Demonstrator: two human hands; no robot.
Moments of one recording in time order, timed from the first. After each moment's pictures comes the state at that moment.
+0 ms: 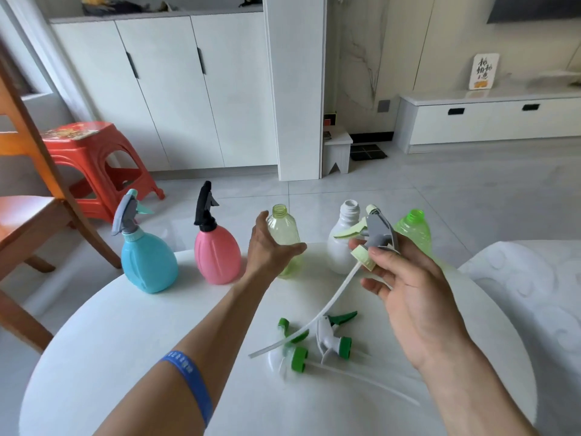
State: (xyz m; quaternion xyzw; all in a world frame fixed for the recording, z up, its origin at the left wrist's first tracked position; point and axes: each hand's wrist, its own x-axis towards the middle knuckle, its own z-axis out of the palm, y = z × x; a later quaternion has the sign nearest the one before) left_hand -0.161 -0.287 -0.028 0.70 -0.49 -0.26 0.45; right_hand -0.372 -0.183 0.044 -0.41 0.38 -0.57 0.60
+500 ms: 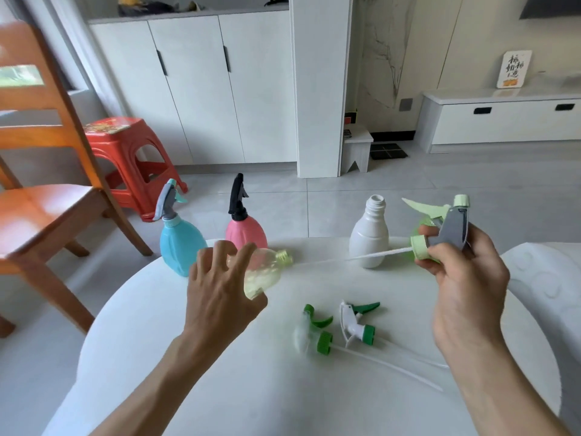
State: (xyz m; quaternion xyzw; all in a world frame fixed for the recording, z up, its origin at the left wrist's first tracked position) left_hand -0.094 -0.132 -0.003 0.70 -0.65 0.19 0.24; right_hand -0.374 -0.185 0.036 -0.36 0.42 -0.73 0.41
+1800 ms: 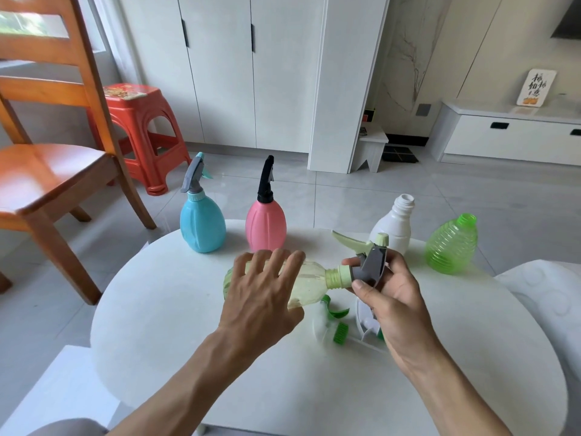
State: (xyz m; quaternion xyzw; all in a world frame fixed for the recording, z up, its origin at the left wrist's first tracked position) left_hand -0.113 -0.107 -0.005 0.67 -0.71 0.14 0.16; right_hand -0.306 -0.158 -0.004 -0.53 0.33 -0.51 0.59
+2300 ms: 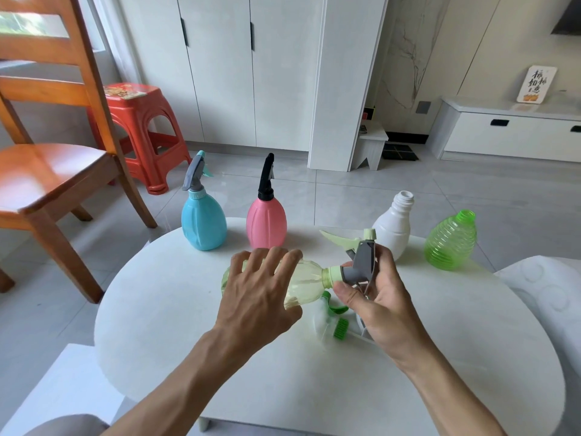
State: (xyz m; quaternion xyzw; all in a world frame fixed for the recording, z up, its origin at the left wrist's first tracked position) left_hand -0.109 -0.102 -0.005 0.67 -0.71 0.13 0.18; right_hand -0.302 -0.148 -0.002 -0.63 0.35 -0.45 0.53
